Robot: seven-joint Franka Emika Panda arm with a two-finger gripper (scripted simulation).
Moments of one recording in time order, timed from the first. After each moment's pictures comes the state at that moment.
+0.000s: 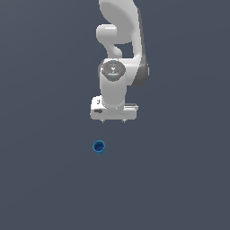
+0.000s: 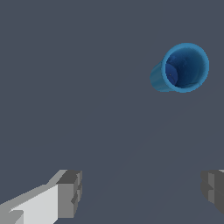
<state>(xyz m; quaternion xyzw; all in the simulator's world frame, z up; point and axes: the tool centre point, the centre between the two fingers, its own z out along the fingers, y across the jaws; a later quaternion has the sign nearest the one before) -0.029 -0.007 0.144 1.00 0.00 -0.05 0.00</state>
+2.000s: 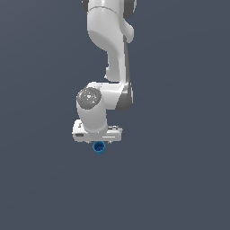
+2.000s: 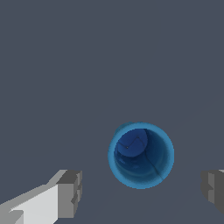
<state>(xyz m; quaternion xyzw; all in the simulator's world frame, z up) 0.059 -0.073 0.097 1.00 0.01 0.00 0.00</state>
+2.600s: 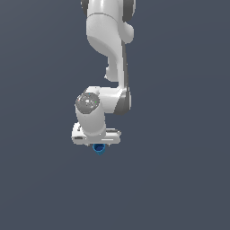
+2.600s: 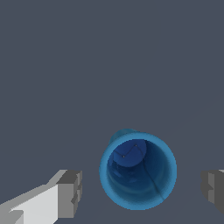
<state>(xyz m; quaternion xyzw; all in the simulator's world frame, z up) 0.065 -0.079 0.083 1.00 0.01 0.00 0.00</state>
